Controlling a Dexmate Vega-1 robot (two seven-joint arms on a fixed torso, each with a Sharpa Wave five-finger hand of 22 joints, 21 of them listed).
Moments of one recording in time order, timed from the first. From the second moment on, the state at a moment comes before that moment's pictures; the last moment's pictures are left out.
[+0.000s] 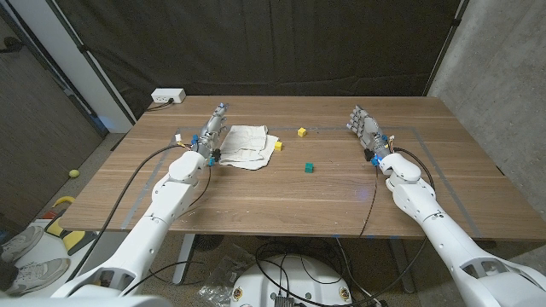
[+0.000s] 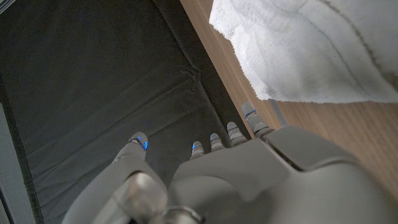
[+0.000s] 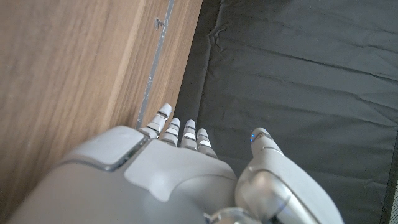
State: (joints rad) left arm 0.91 0.35 0.14 -1.45 -0.16 -0.04 0.01; left_hand 0.19 0.01 0.37 0.03 0.32 -0.18 -0.21 0.21 0.19 -0.16 -0.10 0.24 0.18 -0.11 0.03 0.23 0.18 -0.17 0.10 0.69 0.17; right arm -0.86 -0.35 -0.17 -1.26 0.48 0.20 0.17; right_hand 0.24 0.11 0.36 -0.03 0.17 -0.04 0.01 0.19 0.18 -0.01 0.00 0.20 0.17 -0.07 0.07 0.19 0.17 -0.14 0.04 0.62 0.17
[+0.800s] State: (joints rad) left arm 0.85 0.53 0.30 -1.66 0.21 0.32 0.01; left_hand 0.30 -0.06 0.35 -0.05 0.29 -0.17 -0.21 0.21 0.19 -0.15 -0.09 0.23 0.20 -0.05 0.02 0.23 0.20 -0.17 0.14 0.66 0.18; right arm -0.85 -0.31 -0.13 -1.22 0.46 0.20 0.21; right_hand 0.24 0.11 0.35 -0.04 0.17 -0.03 0.01 0.19 0.18 -0.01 0.01 0.20 0.17 -0.07 0.08 0.19 0.17 -0.14 0.05 0.61 0.17
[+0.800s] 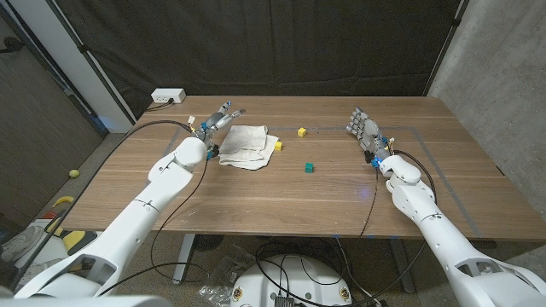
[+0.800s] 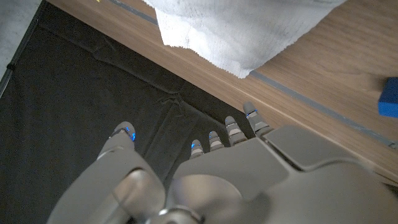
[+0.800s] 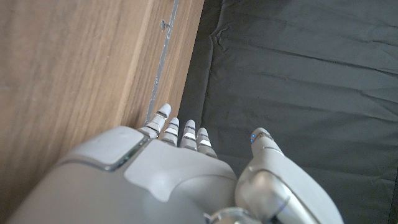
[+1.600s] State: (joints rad) left arm 0.63 0.71 0.62 -1.83 0.54 0.70 -0.24; left_hand 0.46 -0.13 0.34 -0.14 0.28 -0.17 -0.21 0.21 0.21 -0.17 -0.10 0.21 0.21 -0.15 0.07 0.19 0.20 -0.05 0.21 0.63 0.17; right arm -0.87 -0.29 -0.11 -1.21 0.47 0.23 0.23; right_hand 0.24 0.11 0.35 -0.03 0.17 -0.02 0.02 0.19 0.18 0.00 0.01 0.20 0.18 -0.07 0.08 0.19 0.17 -0.14 0.05 0.61 0.17
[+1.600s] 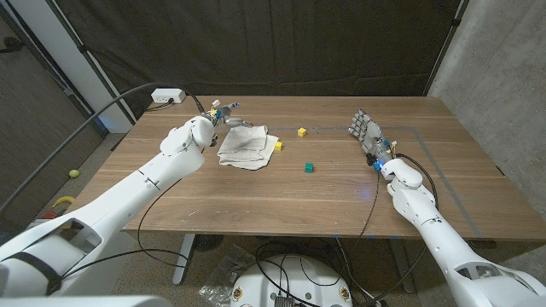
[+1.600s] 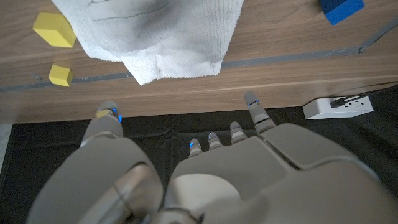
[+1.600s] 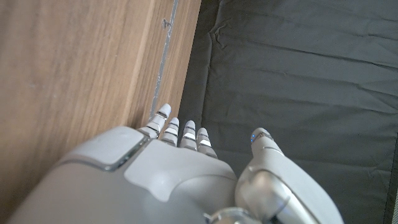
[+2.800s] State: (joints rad) left arm 0.38 0.68 0.95 -1.66 0.82 0.74 -0.50; left_hand 0.52 -0.14 0.32 -0.15 0.29 -0.17 -0.21 0.21 0.22 -0.17 -0.11 0.21 0.21 -0.14 0.05 0.19 0.19 -0.01 0.21 0.60 0.17; right arm -0.84 -0.27 -0.11 -1.13 0.47 0.26 0.25; right_hand 0.22 0.11 0.34 -0.03 0.17 -0.02 0.02 0.19 0.18 0.01 0.02 0.20 0.18 -0.07 0.08 0.19 0.17 -0.14 0.05 0.60 0.18
